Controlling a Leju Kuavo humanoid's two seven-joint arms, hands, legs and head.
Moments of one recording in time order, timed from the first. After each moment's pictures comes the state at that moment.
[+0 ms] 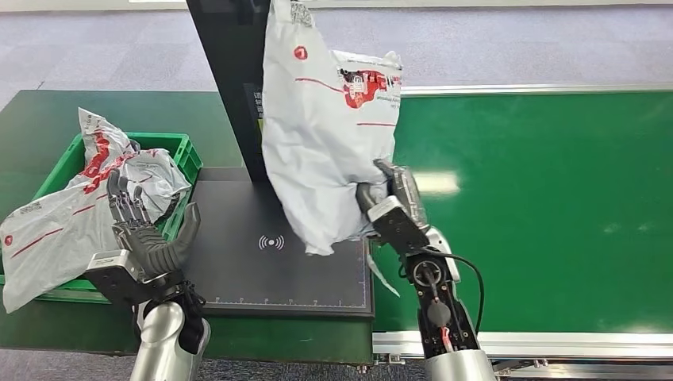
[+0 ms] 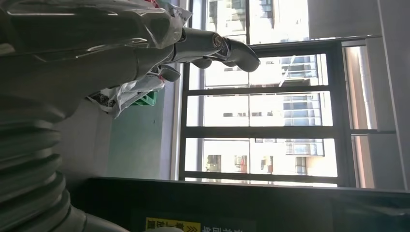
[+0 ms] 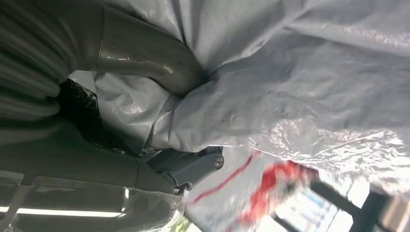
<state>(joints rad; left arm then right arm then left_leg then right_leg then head) -0.17 -0.27 0.07 -1.48 -0.05 0.38 -0.70 -0.47 0.30 0.05 -1.03 0.68 -0.01 -0.61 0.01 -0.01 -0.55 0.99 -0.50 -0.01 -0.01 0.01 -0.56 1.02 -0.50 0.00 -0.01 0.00</state>
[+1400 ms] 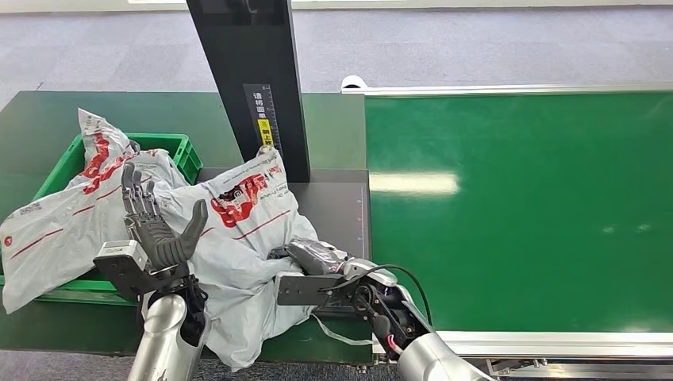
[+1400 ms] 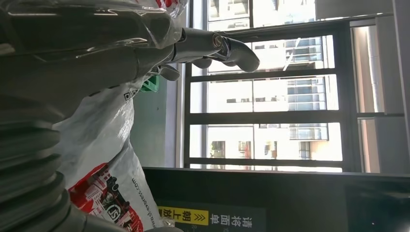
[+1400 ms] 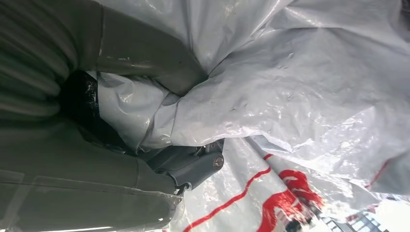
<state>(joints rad) -0.22 -0.23 0.05 -1.39 -0.02 0.34 -0.70 -0.60 0.31 0.40 -0.52 0.84 0.15 -0.68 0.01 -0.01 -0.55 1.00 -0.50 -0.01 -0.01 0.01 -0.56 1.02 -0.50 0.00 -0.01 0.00</state>
